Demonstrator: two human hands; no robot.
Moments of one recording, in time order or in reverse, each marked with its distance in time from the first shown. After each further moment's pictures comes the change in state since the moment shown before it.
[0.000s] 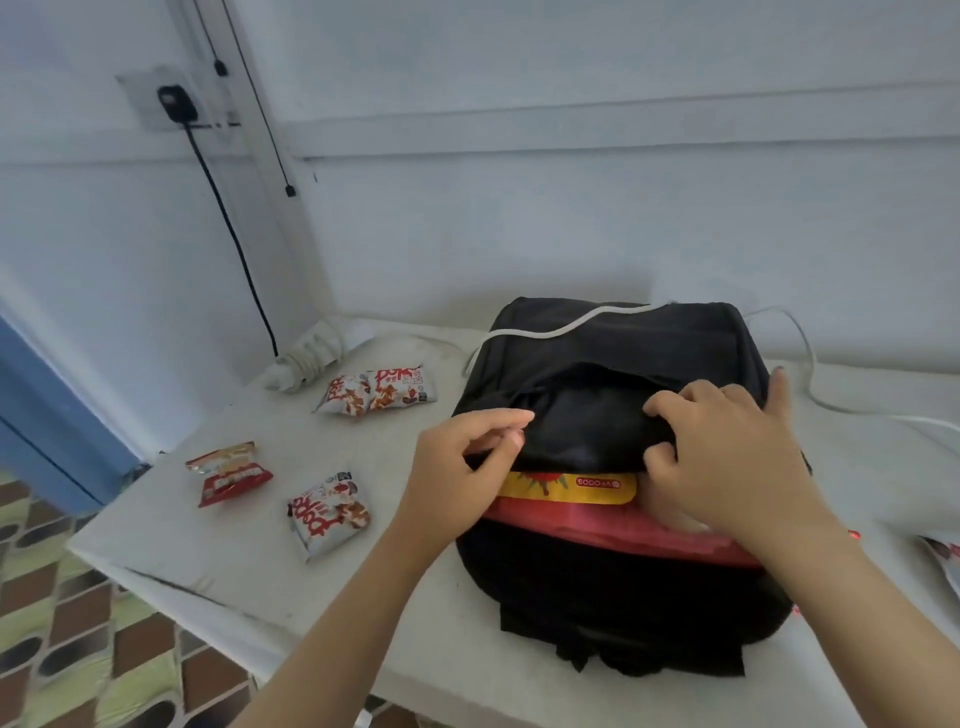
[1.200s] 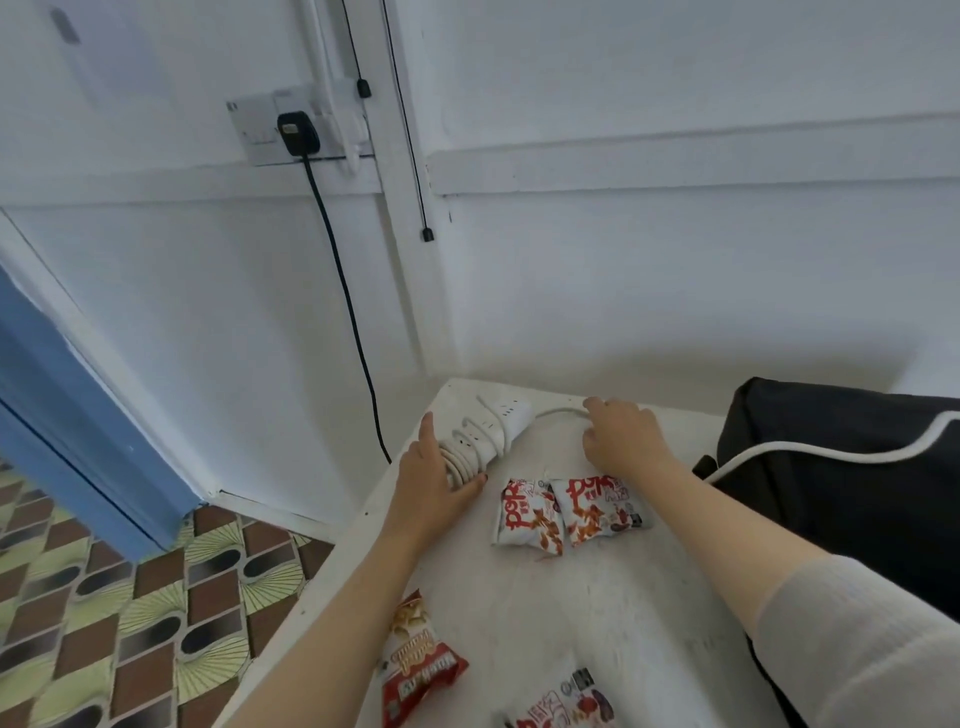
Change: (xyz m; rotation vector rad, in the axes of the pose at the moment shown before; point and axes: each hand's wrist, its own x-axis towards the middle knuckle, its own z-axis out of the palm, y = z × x) left_hand 0.135 -0.292 -0.191 0.394 -0.009 -0.370; right_hand 0.273 -0.264 0.158 0.183 -0.238 -0.086
